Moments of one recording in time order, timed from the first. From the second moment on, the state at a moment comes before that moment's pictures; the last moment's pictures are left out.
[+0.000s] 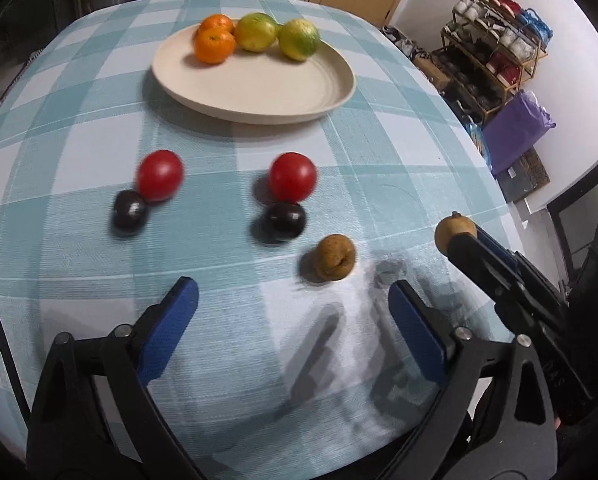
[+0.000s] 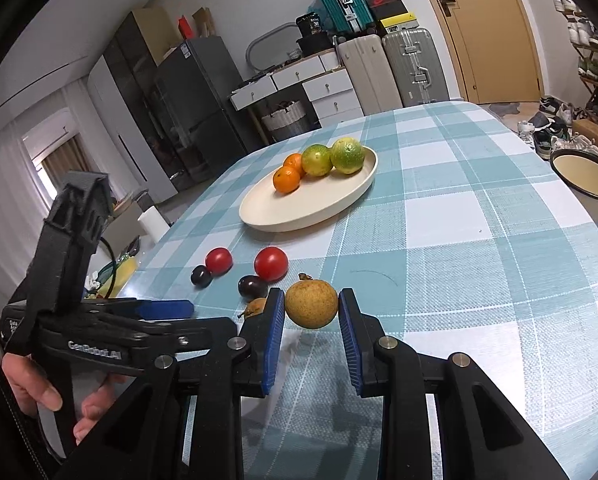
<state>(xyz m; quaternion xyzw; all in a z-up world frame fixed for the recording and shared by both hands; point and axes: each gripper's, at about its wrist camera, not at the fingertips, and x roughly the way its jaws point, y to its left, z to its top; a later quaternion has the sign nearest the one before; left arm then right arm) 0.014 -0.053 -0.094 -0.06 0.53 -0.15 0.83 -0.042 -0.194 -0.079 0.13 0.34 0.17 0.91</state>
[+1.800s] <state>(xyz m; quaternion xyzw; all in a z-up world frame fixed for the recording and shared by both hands) 0.076 0.000 -0.027 -0.13 0.45 -0.18 0.86 0.006 -0.185 -0.063 0.14 0.32 0.23 0.91</state>
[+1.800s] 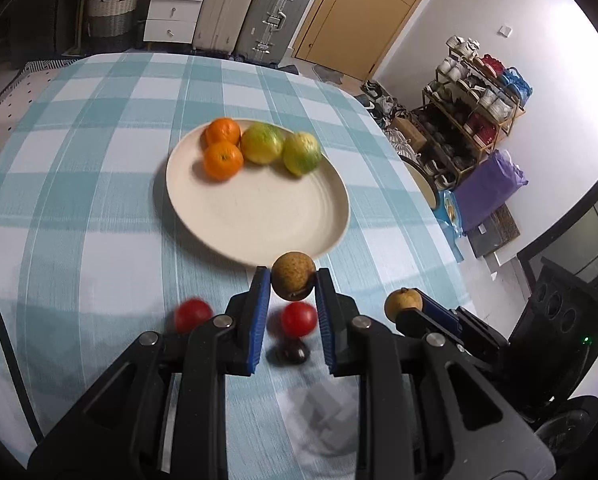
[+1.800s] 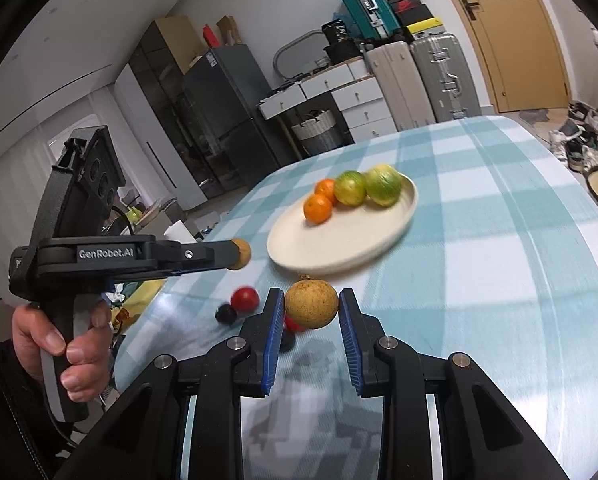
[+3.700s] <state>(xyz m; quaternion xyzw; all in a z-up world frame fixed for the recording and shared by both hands) 0.189 -0.004 -0.042 -0.12 0.47 -0.13 0.86 0.146 -0.185 -0.063 0.15 0.36 0.18 0.90</state>
